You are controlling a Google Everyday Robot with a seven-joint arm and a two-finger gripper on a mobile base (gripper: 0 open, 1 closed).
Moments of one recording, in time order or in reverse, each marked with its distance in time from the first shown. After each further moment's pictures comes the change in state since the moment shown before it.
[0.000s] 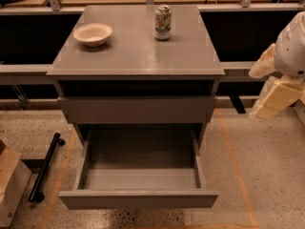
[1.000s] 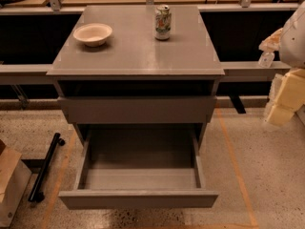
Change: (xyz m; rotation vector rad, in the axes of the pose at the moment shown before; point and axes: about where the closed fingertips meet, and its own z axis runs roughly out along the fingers) arm -0.002 0.000 -0.018 0.007 0.022 0.011
